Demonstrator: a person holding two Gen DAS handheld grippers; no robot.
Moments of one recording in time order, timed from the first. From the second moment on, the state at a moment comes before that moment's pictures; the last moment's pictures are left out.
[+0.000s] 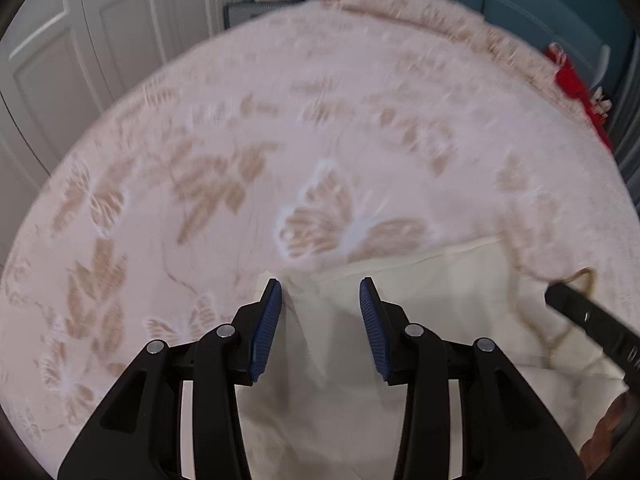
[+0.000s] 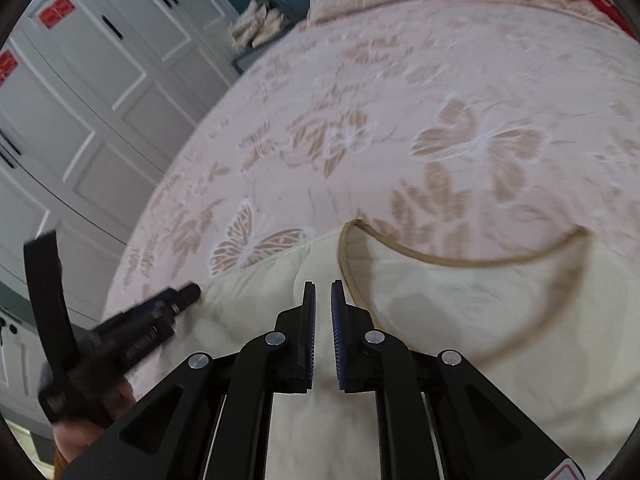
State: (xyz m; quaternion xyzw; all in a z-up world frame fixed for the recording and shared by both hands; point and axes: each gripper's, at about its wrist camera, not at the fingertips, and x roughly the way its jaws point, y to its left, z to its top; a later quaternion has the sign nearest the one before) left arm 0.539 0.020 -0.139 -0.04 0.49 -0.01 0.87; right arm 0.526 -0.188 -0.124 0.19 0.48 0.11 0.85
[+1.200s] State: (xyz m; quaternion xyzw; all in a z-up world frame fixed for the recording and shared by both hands) left arm 0.524 0.005 -0.180 0.05 0.41 0.02 0.91; right arm 0.545 -0.158 -0.166 0.04 0.47 0.03 0.88
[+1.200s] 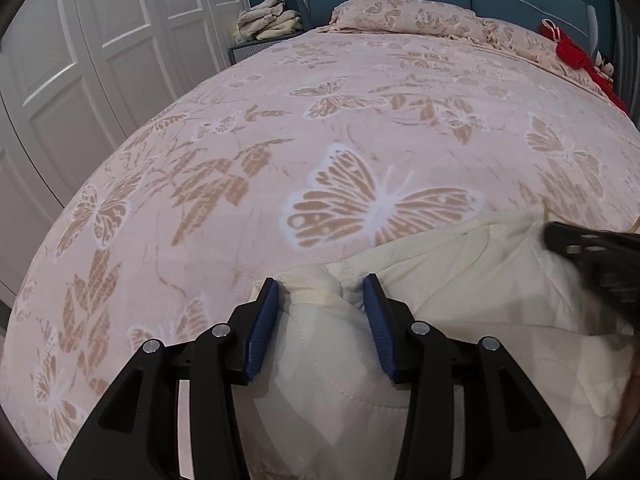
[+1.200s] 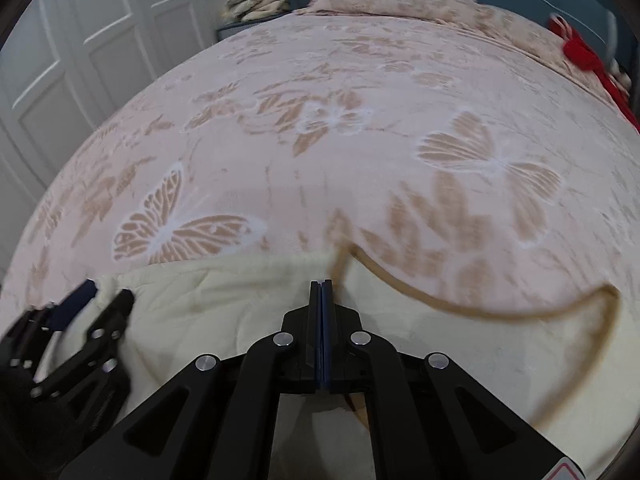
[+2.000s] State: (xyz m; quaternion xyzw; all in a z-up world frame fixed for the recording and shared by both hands) left arm 0.516 -0.273 -0.162 0.09 0.50 -0.18 0.84; right arm 0.395 -0.426 -0.170 0.22 0.43 -0.14 0.86
